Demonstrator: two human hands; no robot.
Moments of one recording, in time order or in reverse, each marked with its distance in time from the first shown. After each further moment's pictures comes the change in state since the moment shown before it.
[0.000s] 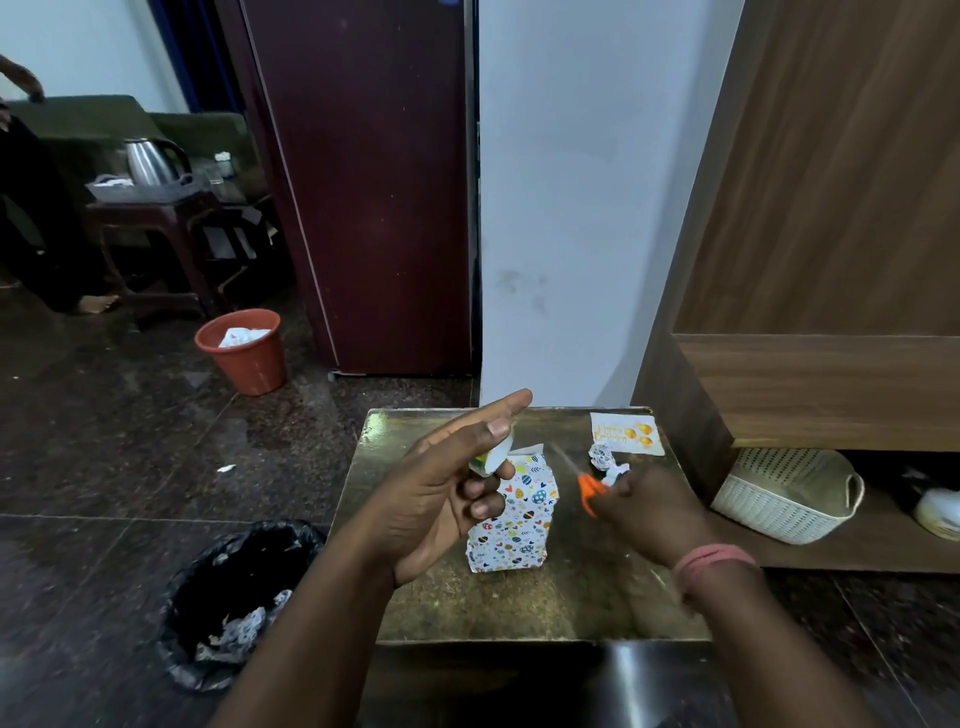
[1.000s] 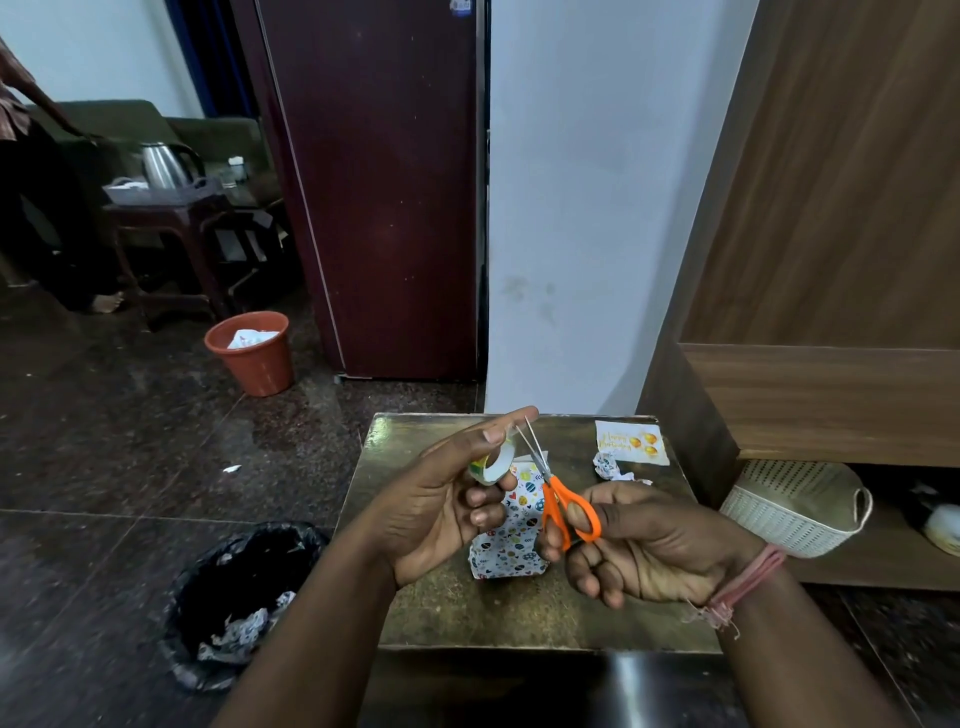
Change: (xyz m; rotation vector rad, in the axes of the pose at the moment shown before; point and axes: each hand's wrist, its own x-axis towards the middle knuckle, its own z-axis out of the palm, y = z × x) left_hand 0.003 -0.003 -0.009 -0.070 -0.052 -0.040; right_hand -0.027 -0.021 -0.019 1.025 -1.211 -0.199
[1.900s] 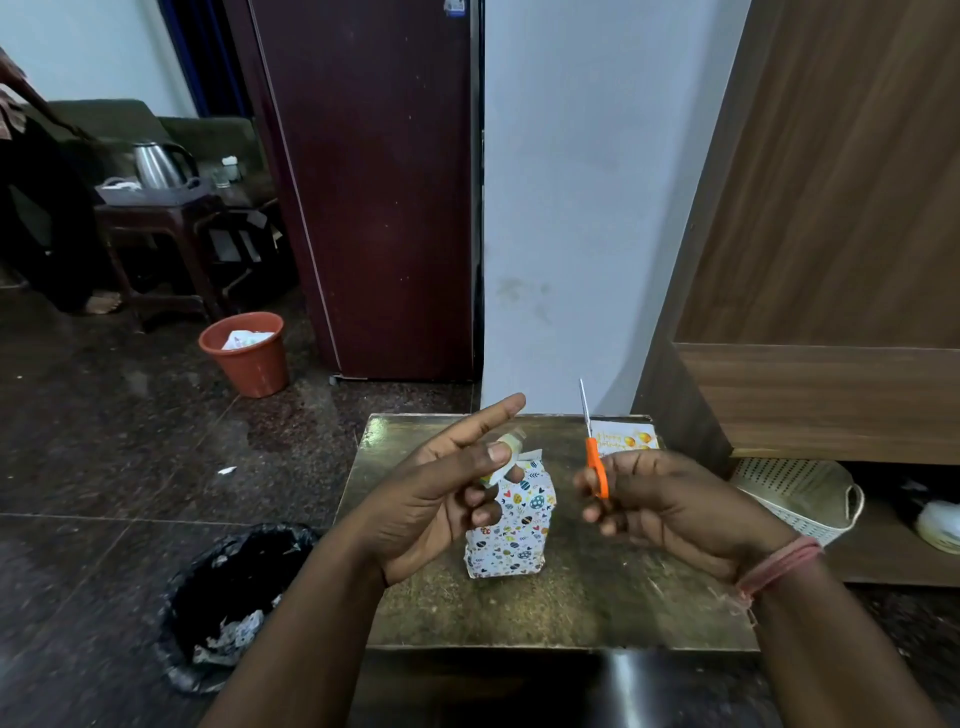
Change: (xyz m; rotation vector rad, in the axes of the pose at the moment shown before) left_hand -0.001 0.002 -0.003 0.072 -0.067 0.049; right_hand -0.017 -0.007 -0.024 -0.231 0.621 -0.153
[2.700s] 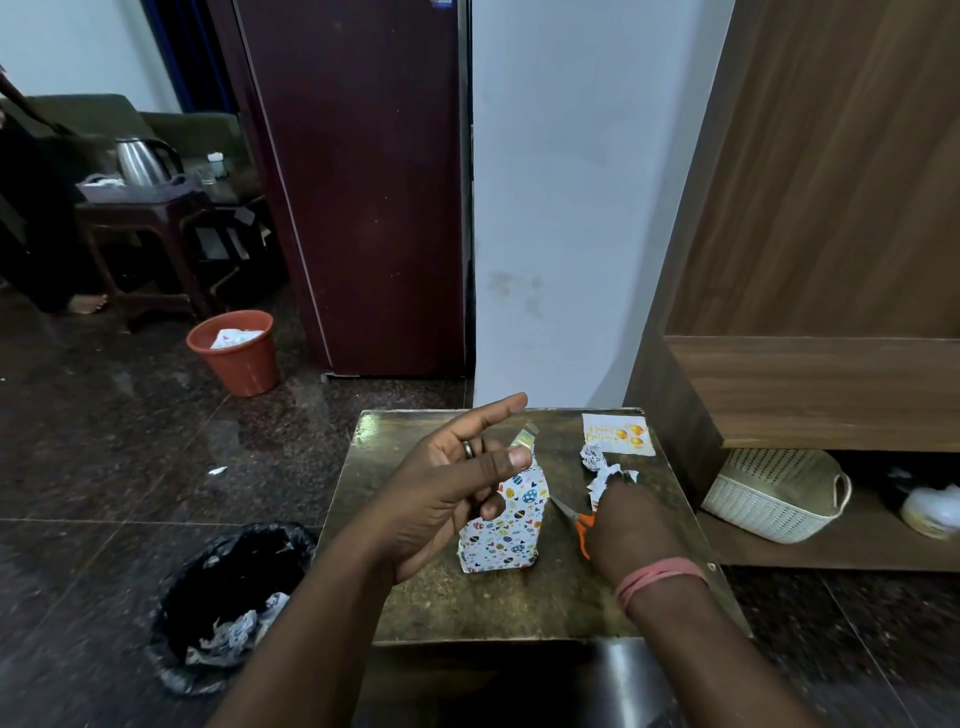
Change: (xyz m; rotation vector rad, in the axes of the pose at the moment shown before) left_hand 0.008 -0.008 0.012 0.061 0.078 0.063; right_hand 0.052 0.071 0.018 -1.255 0.695 0.249
